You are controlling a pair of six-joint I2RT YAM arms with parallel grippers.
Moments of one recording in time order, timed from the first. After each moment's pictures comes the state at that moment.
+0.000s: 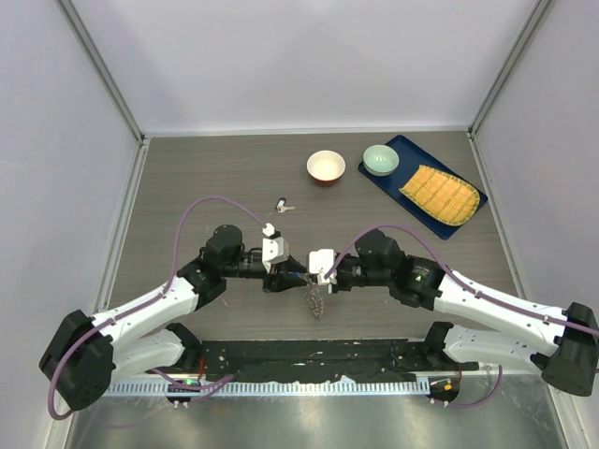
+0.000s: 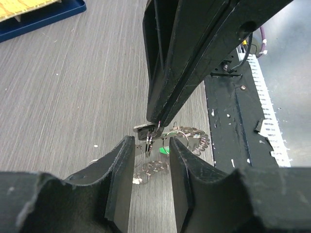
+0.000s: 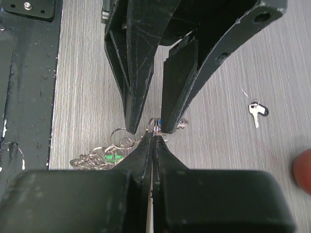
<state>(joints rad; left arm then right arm) -0.70 1.04 0.49 0.29 0.82 0.16 1.00 0.99 0.74 -0.20 -0.32 -0.54</state>
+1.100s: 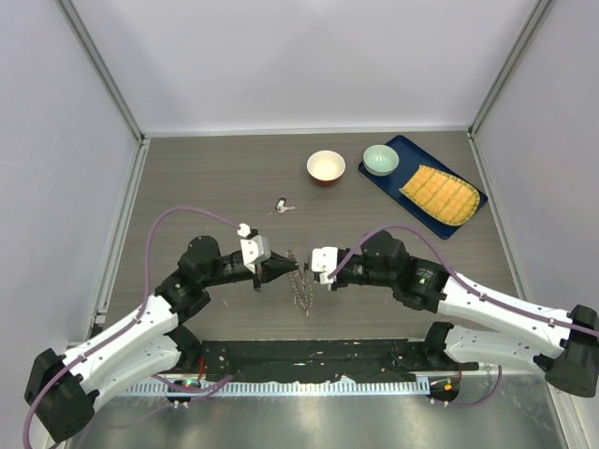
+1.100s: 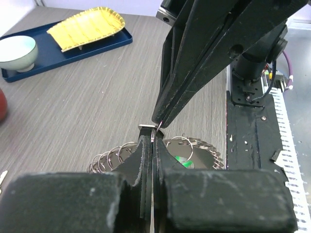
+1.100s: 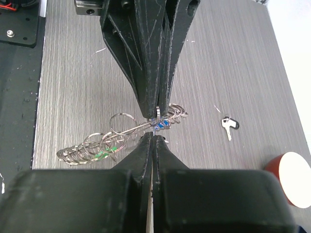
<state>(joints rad) -0.70 0.80 0.46 0.25 0.65 0.09 1.01 0.97 0.74 -0.11 -0.26 -0.55</state>
